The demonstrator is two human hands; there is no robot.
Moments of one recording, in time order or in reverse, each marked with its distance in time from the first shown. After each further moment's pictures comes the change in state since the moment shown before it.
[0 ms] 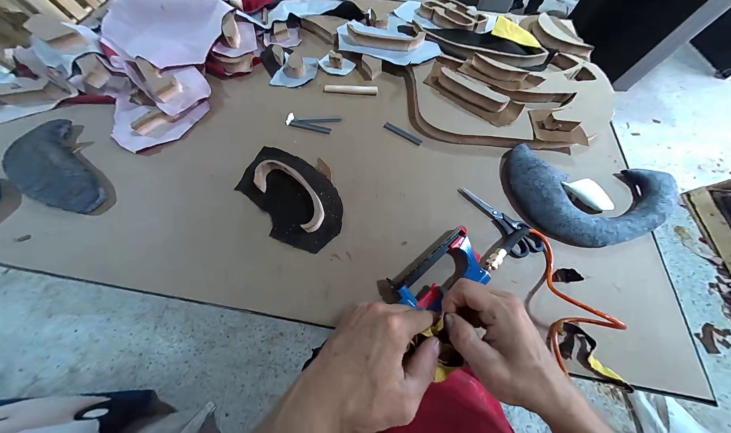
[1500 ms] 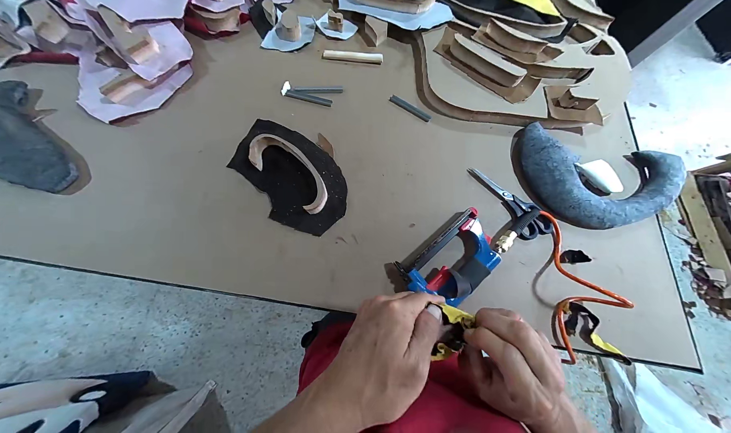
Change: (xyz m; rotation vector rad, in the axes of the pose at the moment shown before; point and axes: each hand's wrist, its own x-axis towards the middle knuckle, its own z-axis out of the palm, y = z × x) left_hand -0.010 -0.009 0.012 -0.234 0.099 -0.192; right_hand -0.049 0.025 0.039 -0.558 0.427 -0.449
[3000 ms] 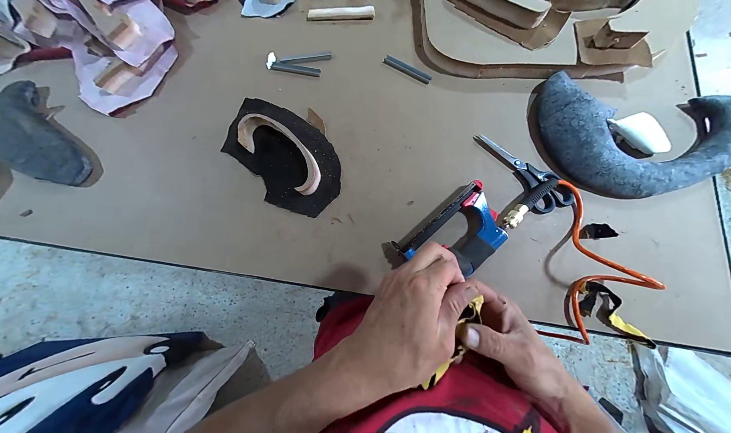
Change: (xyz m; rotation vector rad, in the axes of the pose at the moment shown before) left_hand 0.033 0.020 0.029 0.046 0.051 0.058; right_hand -0.011 0.012 -0.010 1.566 -0.315 1.067
